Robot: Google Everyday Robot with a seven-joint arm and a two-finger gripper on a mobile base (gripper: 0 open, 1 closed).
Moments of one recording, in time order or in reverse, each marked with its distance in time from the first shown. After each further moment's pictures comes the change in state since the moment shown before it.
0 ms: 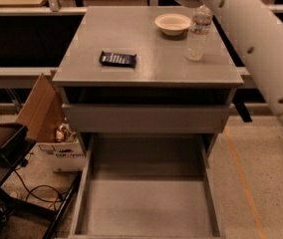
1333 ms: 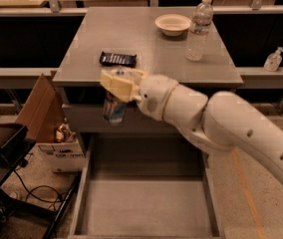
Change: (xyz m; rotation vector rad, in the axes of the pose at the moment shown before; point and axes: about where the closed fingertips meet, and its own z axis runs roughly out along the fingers) arm 0.181 0.155 -0.191 -0.081 0.127 0.450
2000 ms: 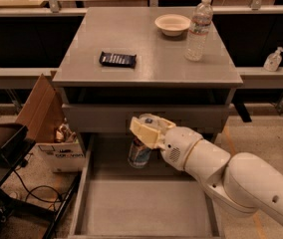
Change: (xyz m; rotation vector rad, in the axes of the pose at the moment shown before) arm 0.102 -0.029 -0.093 0.223 0.053 0.122
